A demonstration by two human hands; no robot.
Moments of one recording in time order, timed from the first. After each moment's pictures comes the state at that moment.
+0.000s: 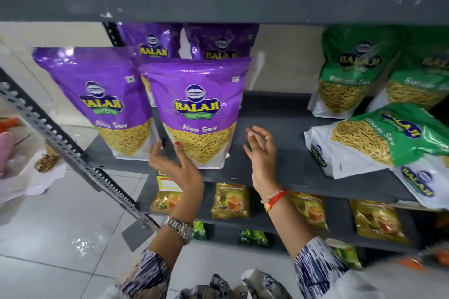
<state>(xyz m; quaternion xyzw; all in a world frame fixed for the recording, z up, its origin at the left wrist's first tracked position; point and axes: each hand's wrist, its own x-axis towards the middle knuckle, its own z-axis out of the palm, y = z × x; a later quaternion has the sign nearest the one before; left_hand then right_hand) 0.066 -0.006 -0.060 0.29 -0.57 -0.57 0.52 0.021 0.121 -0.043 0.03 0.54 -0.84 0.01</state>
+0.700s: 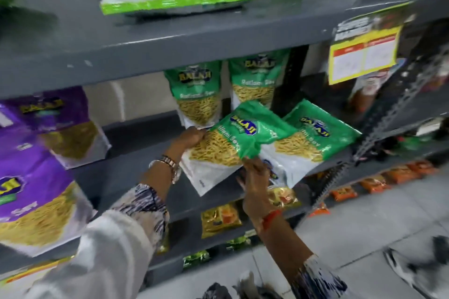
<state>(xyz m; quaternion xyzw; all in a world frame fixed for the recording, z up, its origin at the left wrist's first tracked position) -0.136 0.254 -0.007 -0.01 -0.90 -0.38 -0.21 -0.008 0.381 -0.050 0.35 0.45 -0.82 -0.09</state>
